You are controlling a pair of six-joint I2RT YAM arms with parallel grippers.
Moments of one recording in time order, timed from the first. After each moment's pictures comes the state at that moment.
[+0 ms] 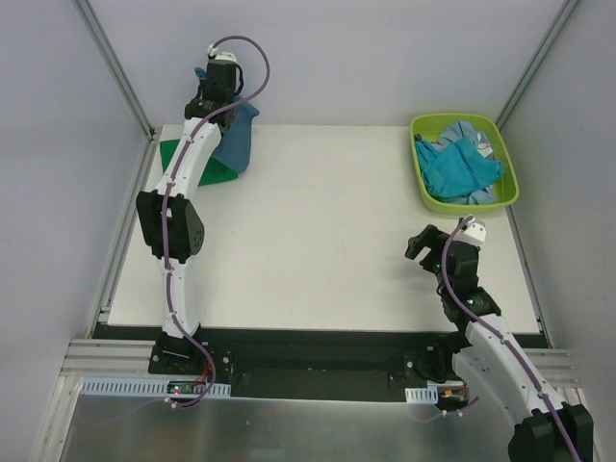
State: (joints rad) left arm -0.19 2.15 2.23 -0.61 -0.48 0.07; right arm 0.26 0.65 0.31 -0.09 0.27 0.52
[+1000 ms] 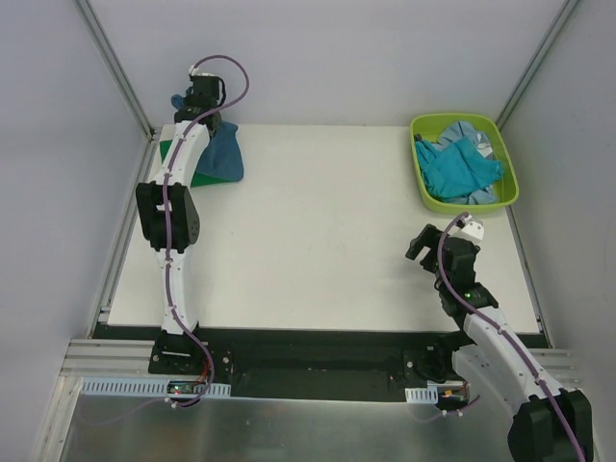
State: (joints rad) left arm -0.09 2.25 2.21 -0.63 -0.51 0.05; right arm 0.25 0.73 0.32 -0.10 0.30 0.51
